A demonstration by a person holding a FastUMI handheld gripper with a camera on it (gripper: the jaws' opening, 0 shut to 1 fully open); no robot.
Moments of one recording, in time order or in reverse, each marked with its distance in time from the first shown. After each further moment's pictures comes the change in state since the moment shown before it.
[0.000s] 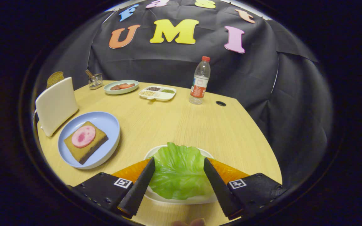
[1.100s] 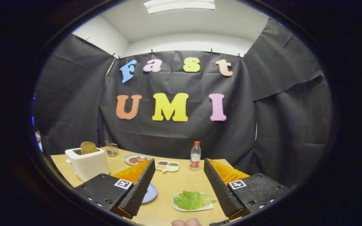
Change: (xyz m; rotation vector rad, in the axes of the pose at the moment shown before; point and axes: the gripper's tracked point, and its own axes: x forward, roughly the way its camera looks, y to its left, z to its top) arm -0.227 0.014 0.114 0.104 -0.664 -0.025
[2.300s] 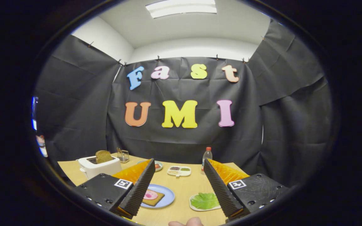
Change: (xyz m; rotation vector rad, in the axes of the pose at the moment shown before) arm -0.036 0.066 0.034 0.028 -0.071 0.068
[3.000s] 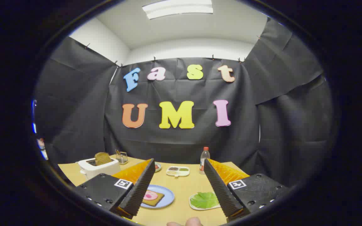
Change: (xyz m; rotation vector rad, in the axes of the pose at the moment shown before) arm -0.008 -0.004 0.004 0.024 -0.011 -0.030
